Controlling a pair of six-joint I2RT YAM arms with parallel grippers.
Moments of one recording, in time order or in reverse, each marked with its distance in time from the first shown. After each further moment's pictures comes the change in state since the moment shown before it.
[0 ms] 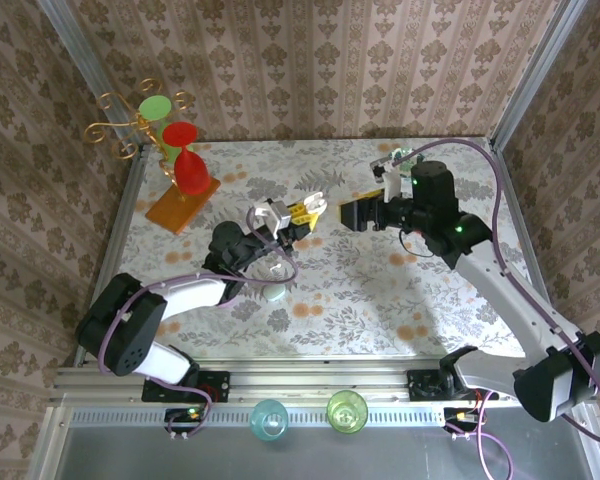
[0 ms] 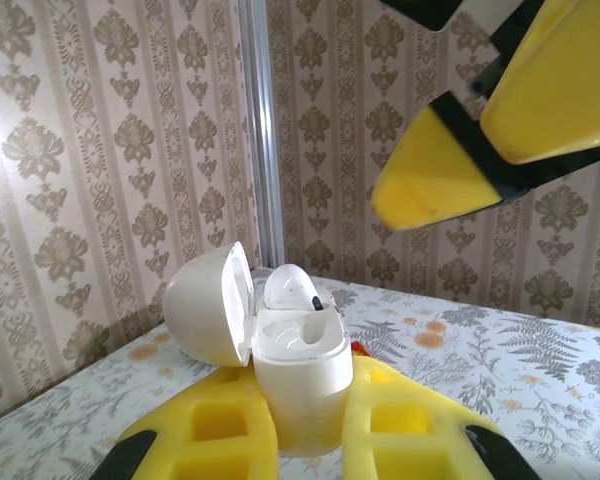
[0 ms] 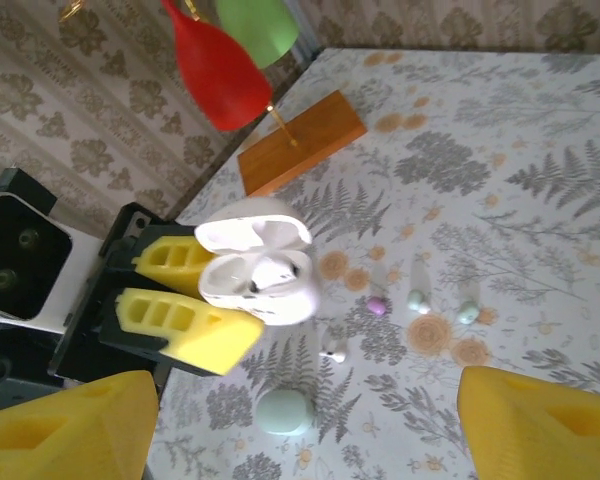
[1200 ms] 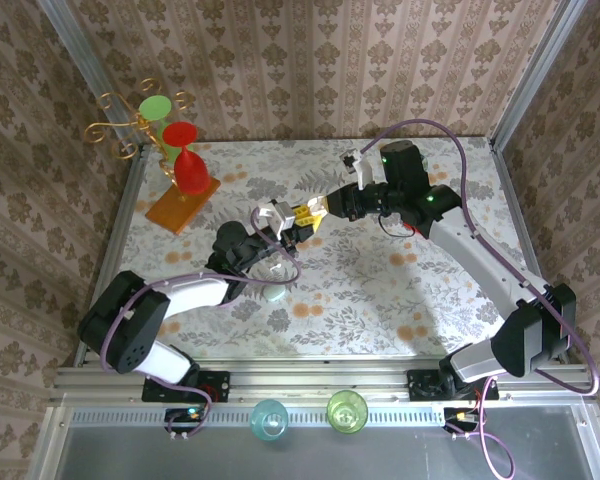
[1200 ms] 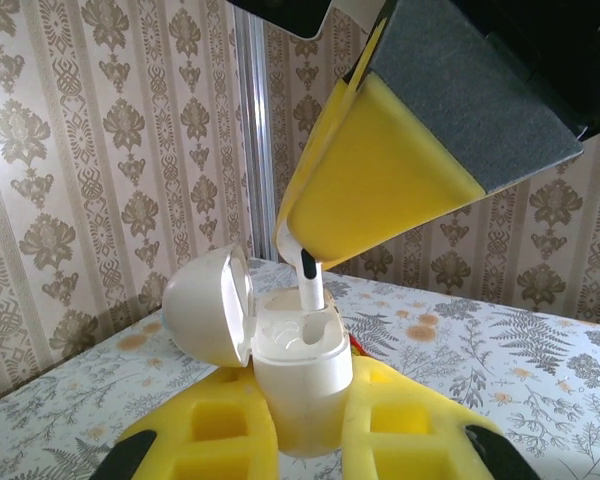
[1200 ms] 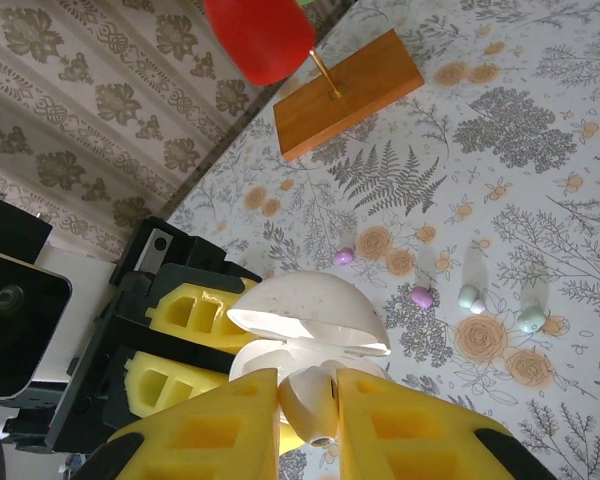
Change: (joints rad) left arm -0.029 0.019 0.016 -0.010 -0.008 -0.008; right arm 0.055 0.256 0.224 -0.101 -0.112 -0.062
